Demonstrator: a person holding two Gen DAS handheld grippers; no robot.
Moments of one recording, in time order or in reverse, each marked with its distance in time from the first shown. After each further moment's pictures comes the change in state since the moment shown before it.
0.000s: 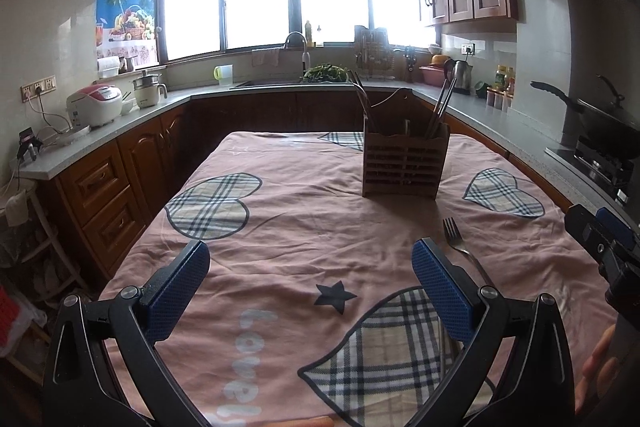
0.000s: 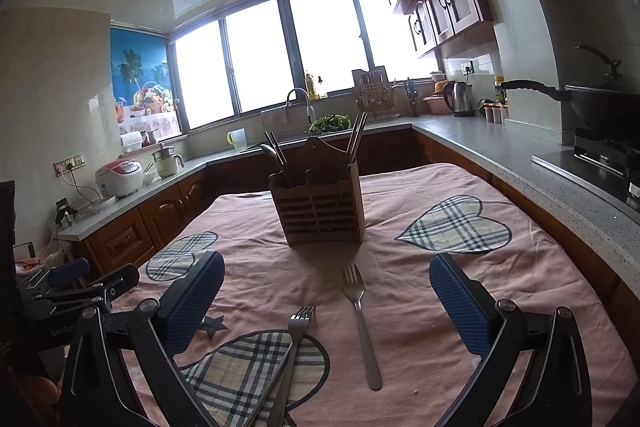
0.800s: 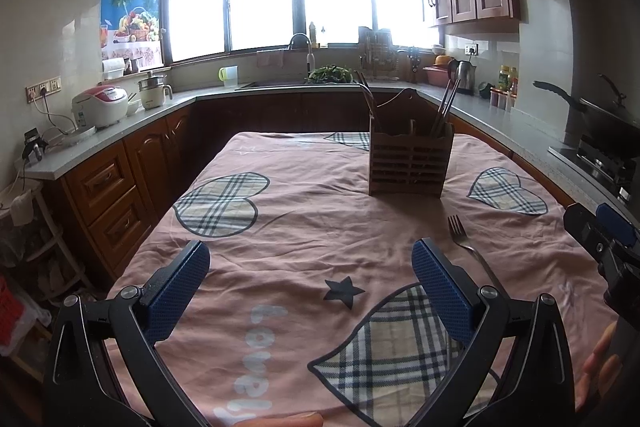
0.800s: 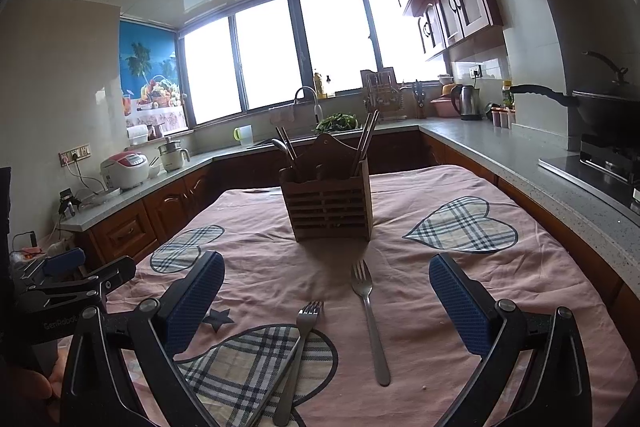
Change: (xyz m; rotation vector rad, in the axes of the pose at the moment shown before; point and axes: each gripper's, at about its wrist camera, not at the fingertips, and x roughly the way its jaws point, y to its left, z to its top) left arm -0.005 0.005 -0.003 0.001 -0.003 0.016; right arm -0.002 0.010 -0.001 -0.027 -0.002 0.017
